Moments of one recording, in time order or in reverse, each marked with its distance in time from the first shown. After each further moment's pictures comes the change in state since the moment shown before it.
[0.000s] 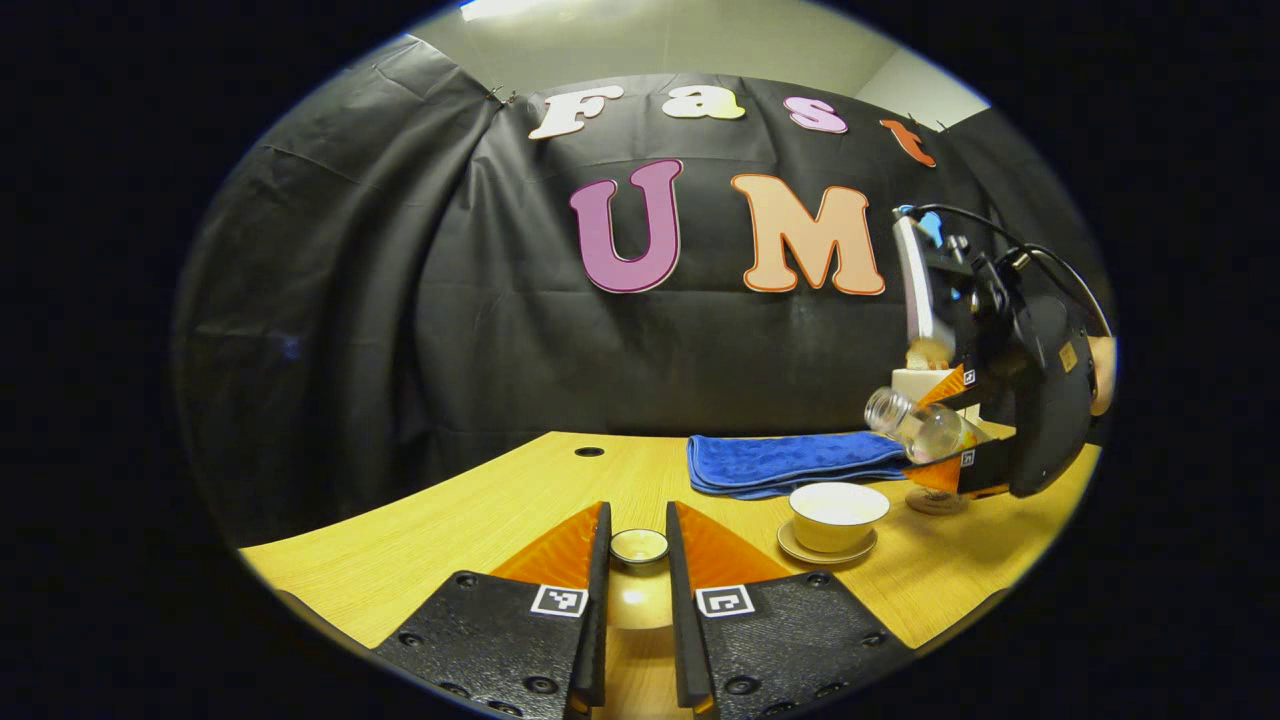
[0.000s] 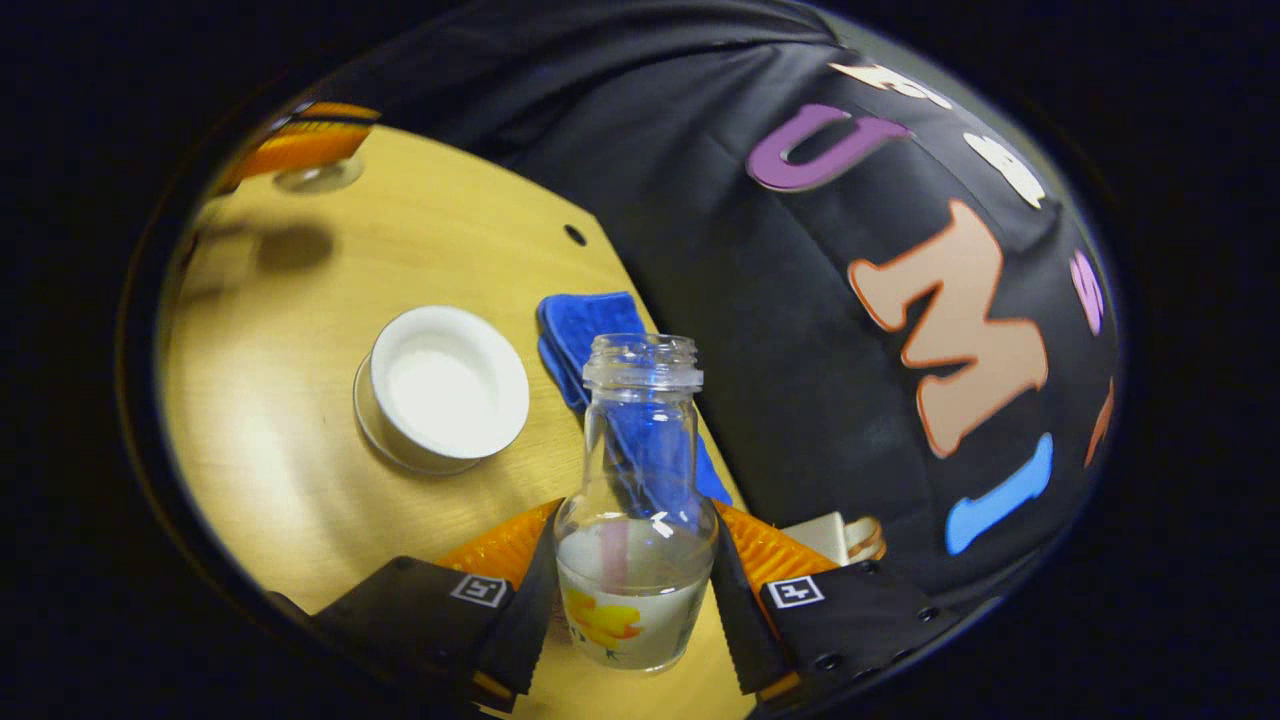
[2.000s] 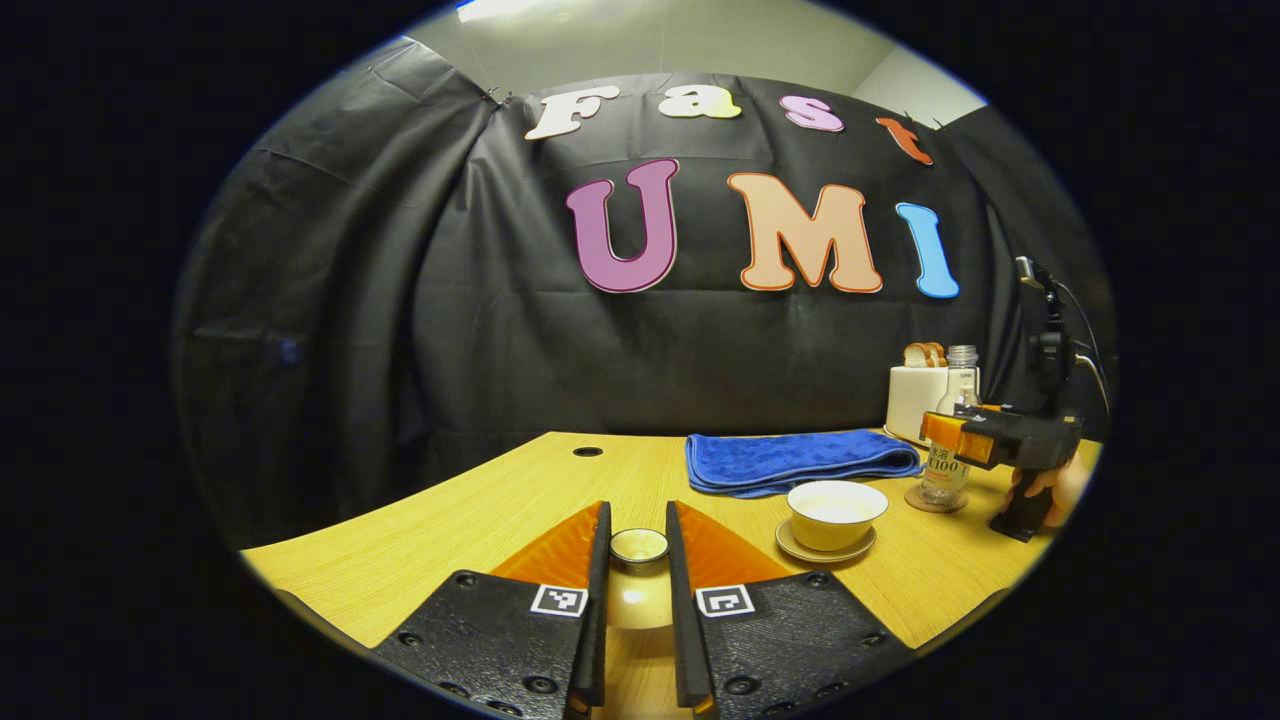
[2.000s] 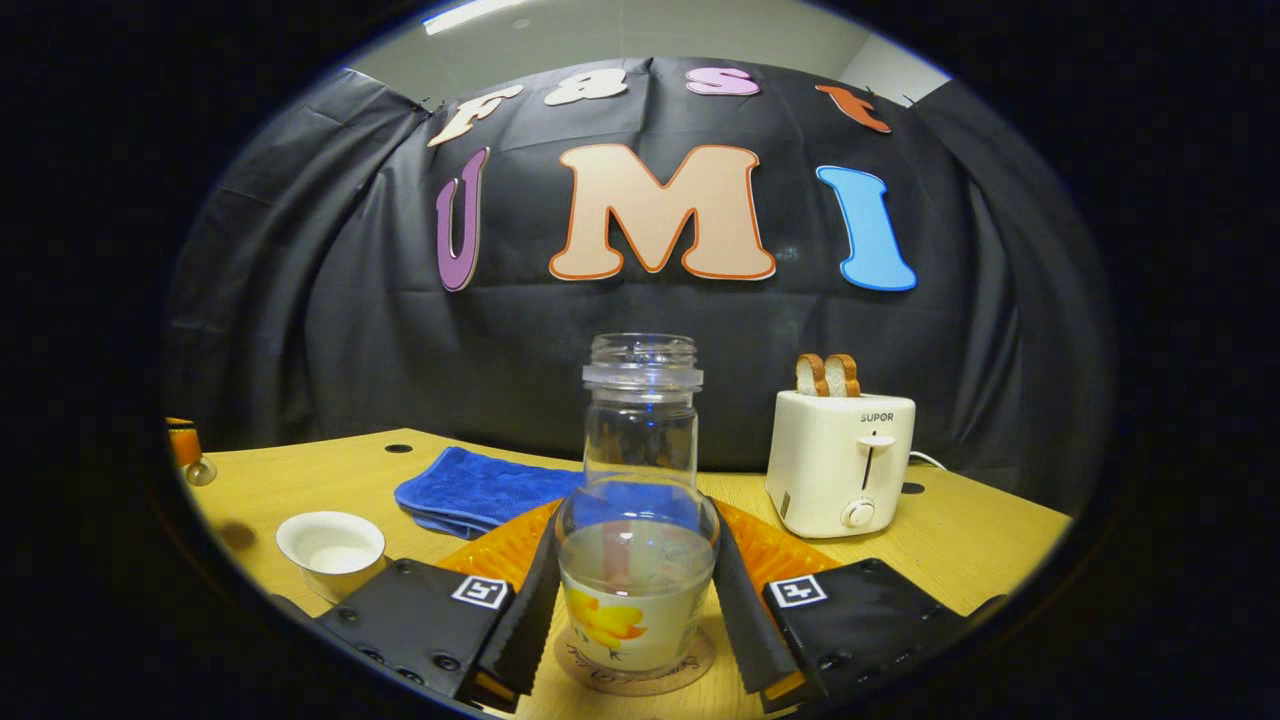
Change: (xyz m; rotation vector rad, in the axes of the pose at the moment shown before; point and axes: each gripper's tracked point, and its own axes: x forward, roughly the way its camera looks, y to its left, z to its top) left arm 0.000 0.001 -0.001 0.008 0.000 -0.006; right arm 0.017 -0.057 -0.055 0.866 -0.304 -0.313
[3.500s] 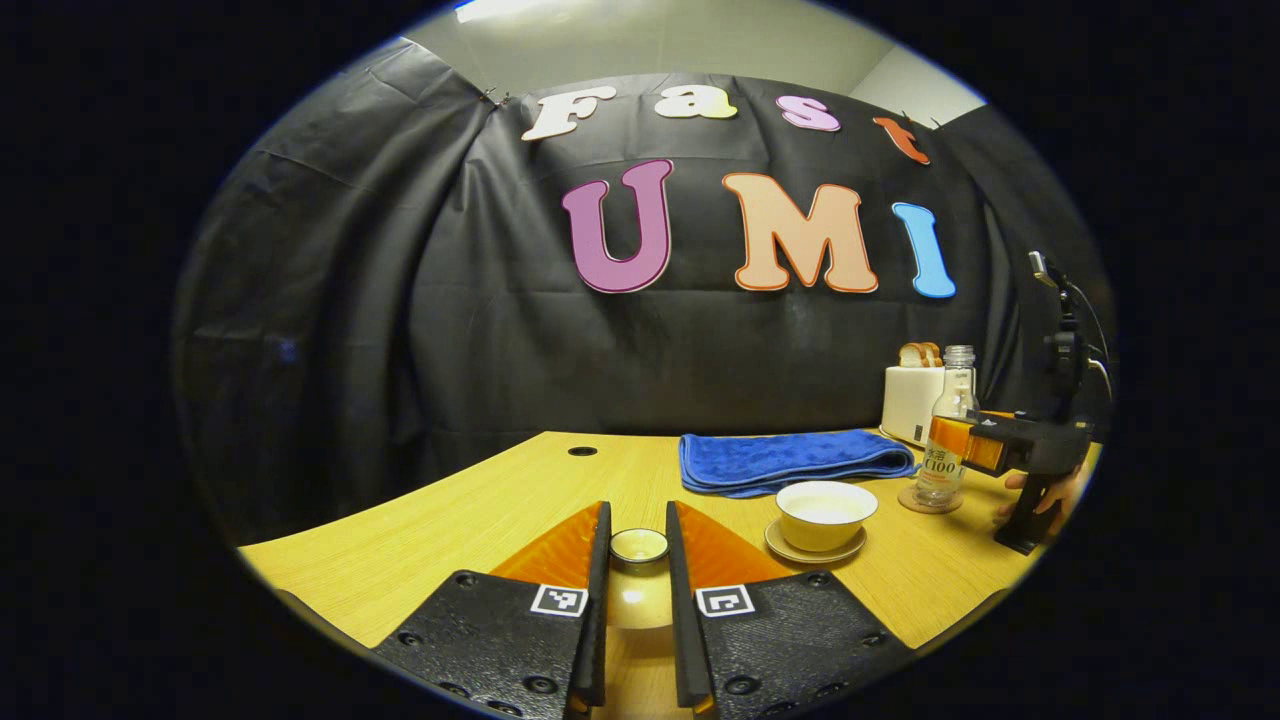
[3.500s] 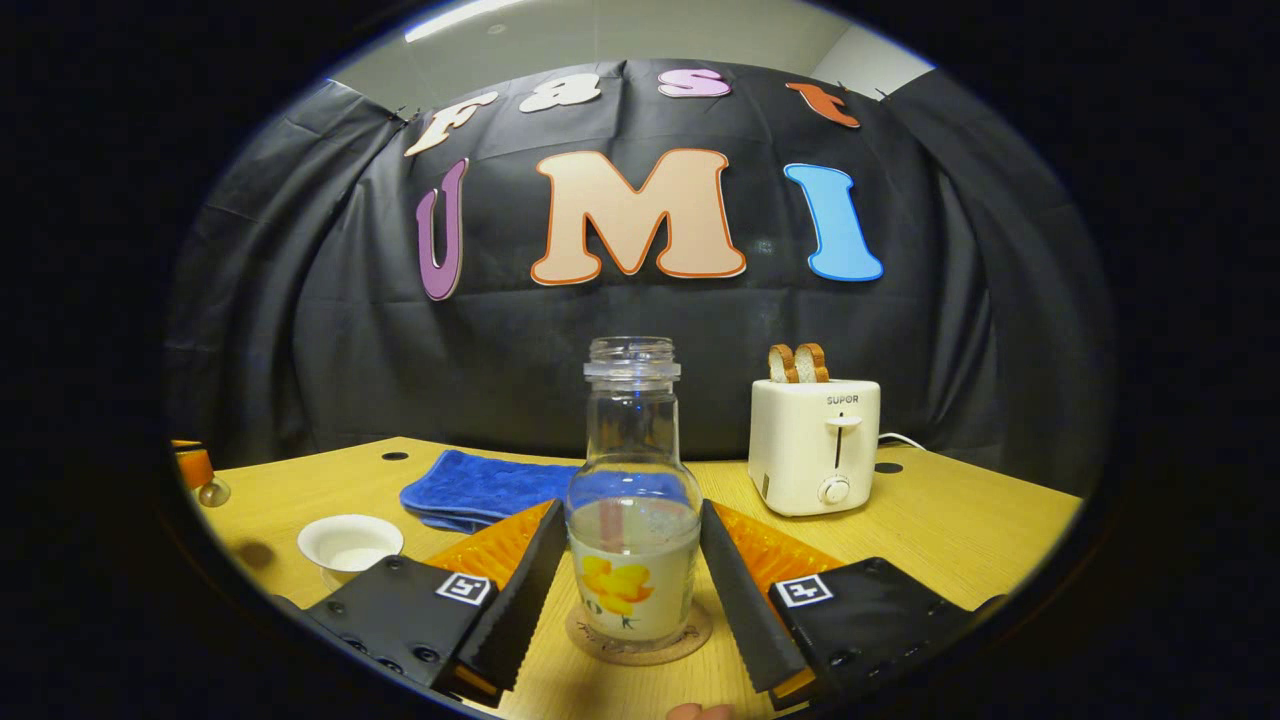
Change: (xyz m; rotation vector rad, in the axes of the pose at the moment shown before) left arm -0.002 -0.004 0.000 0.002 -0.002 -0.020; right arm -0.036 -0.003 0.001 0.036 0.000 -0.057
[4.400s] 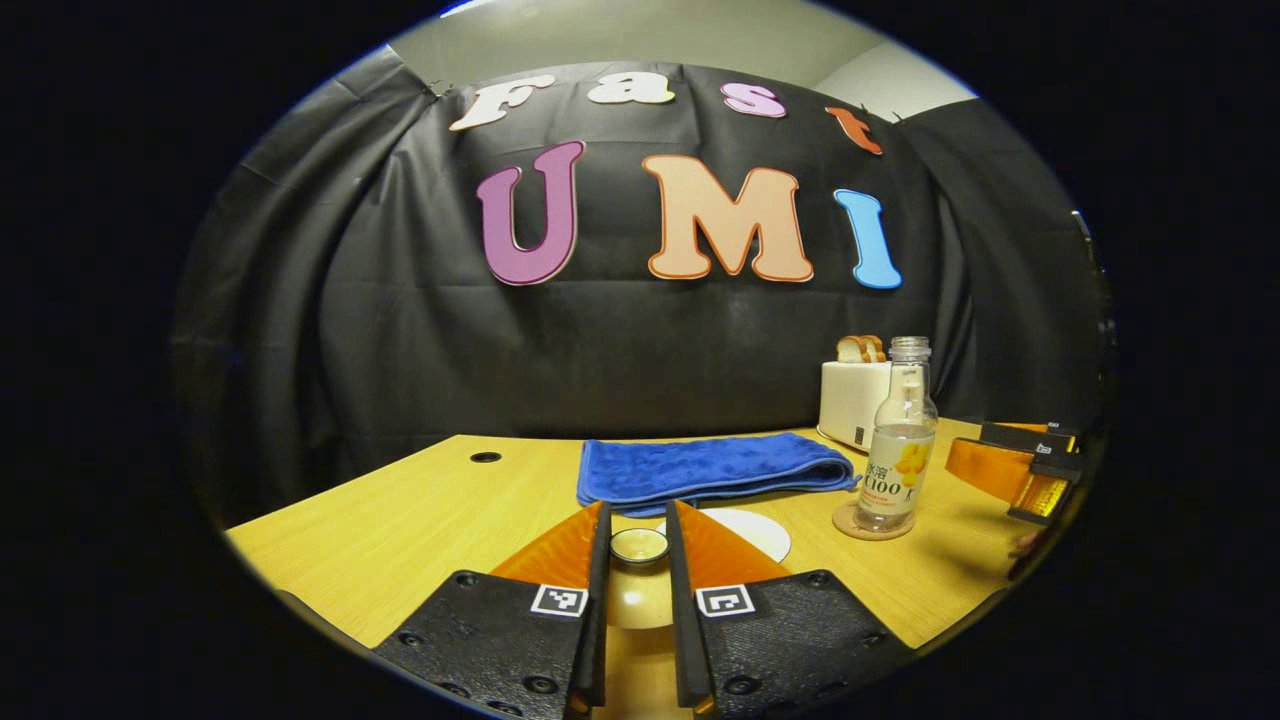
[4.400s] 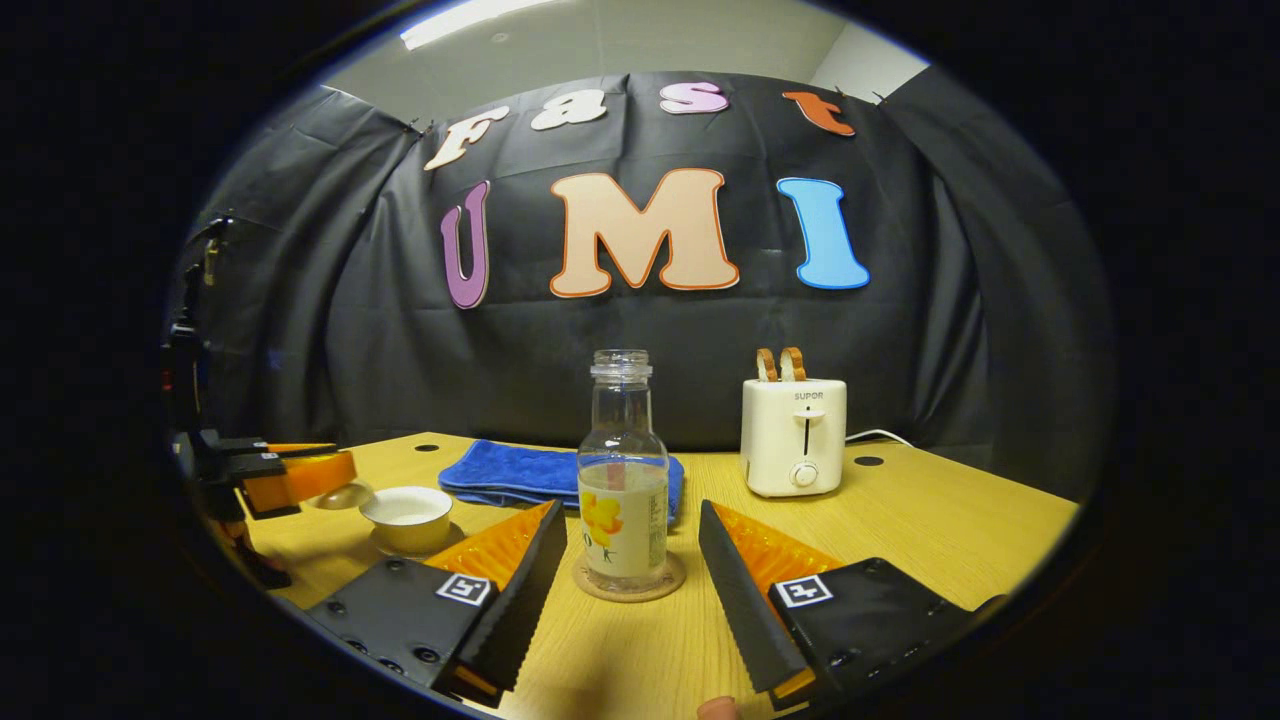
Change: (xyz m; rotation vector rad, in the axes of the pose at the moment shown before) left arm 0.059 -0.109 -0.003 0.015 0.017 -0.179; right arm -0.073 -0.018 0.004 0.002 -0.002 0.052
